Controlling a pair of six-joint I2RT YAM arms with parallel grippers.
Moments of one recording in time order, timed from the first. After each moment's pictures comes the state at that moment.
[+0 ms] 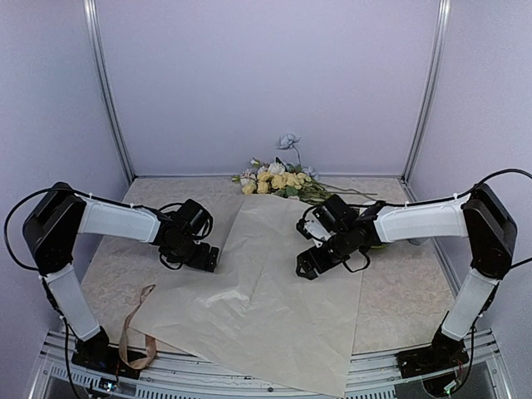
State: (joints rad) left arm -0.62 1.76 0.96 -0.37 -0.17 -0.36; right arm 0.78 1.74 1.06 -0.38 -0.10 0.20
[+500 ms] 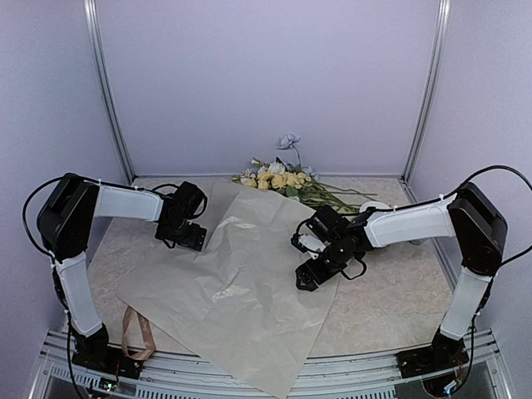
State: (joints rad) left arm -0.48 1.91 1.18 -0.46 -0.38 -0.23; right arm 0.79 1.81 1.07 -0.43 -0.09 0.14
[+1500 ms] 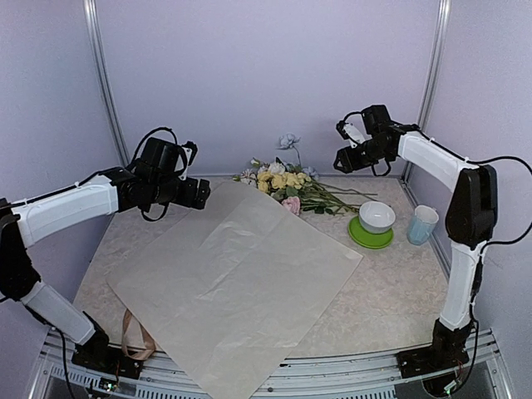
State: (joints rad) left arm -0.56 1.51 1.22 -0.37 -0.31 -0.09; right arm 0.33 1.96 1.86 -0.65 -0.17 -0.11
